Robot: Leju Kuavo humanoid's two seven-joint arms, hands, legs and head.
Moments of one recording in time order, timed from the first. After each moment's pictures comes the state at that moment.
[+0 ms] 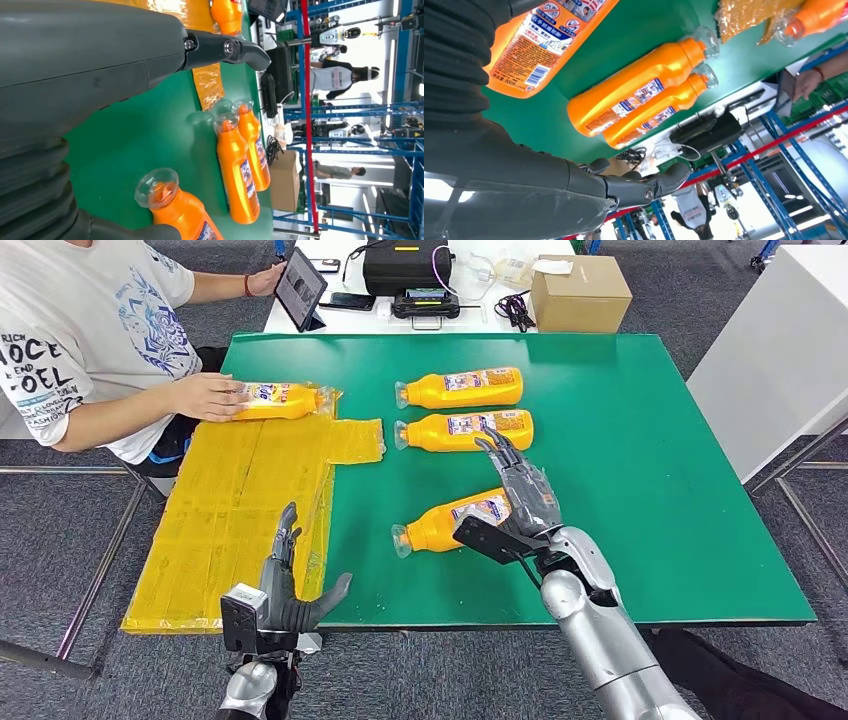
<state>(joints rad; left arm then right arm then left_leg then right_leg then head) -0.08 -0.31 -0.06 -1.11 -0.19 0.17 -0.66 -0.37 -0.06 0.38 -1.22 0.70 -0.12 -0.36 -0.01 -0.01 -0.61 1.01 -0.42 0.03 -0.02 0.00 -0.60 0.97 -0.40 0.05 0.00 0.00</state>
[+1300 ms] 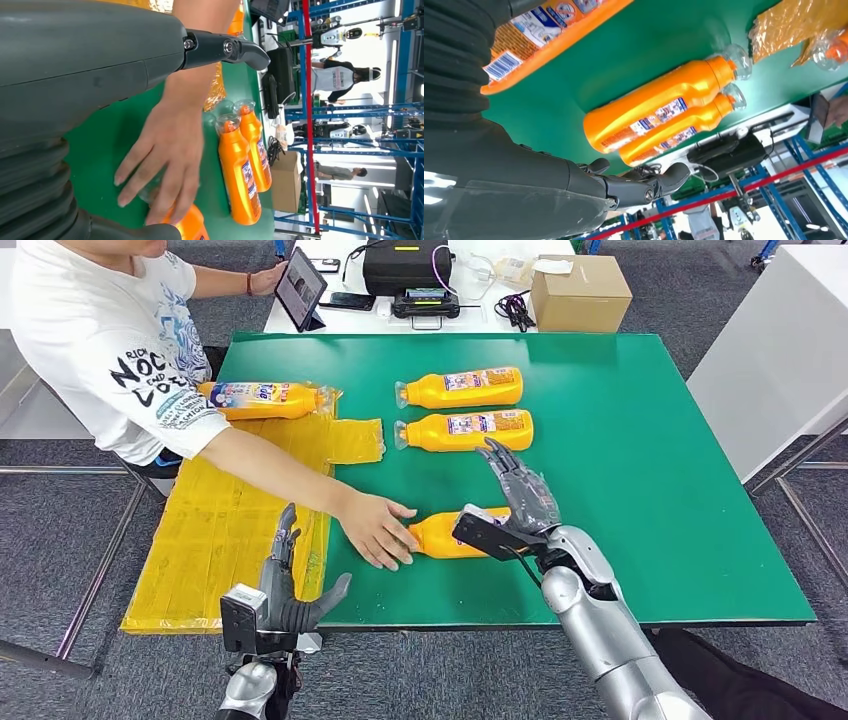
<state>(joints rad) -0.08 -0.31 -0.05 -1.10 -0.19 0.17 -0.66 -0.40 -0.06 0.38 -1.12 0.74 -0.07 -0.34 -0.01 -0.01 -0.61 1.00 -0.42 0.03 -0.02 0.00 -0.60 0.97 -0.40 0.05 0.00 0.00</state>
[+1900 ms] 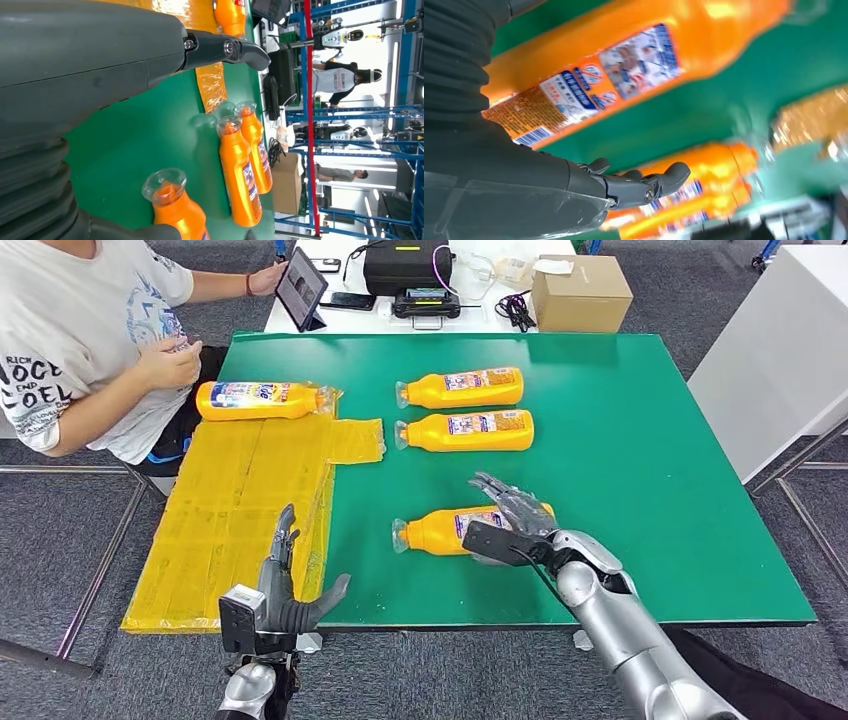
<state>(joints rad) -0.08 -0.31 -0.05 -1.10 -0.18 0.17 -0.66 -0.46 -0.17 0.47 -1.03 0.61 0.19 -0.34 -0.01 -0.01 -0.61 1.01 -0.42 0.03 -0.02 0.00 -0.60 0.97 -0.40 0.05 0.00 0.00</state>
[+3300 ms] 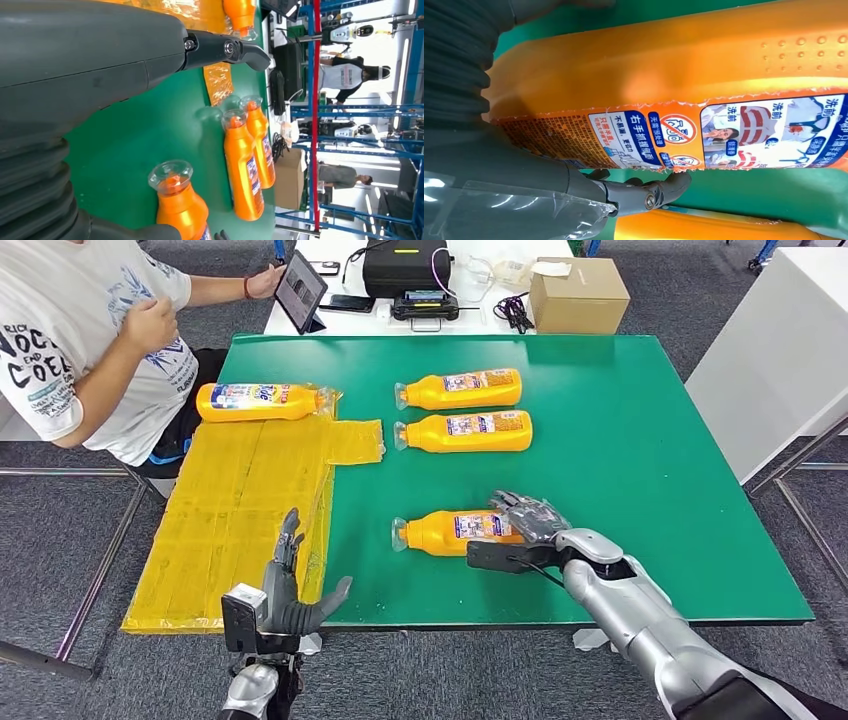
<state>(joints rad) -0.09 -0.31 -0.05 -1.06 -0.15 0.15 -0.66 -0.60 -0.23 0.75 -0.78 0.69 0.16 -0.24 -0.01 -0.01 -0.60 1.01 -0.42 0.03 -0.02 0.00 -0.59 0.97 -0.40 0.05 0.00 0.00</state>
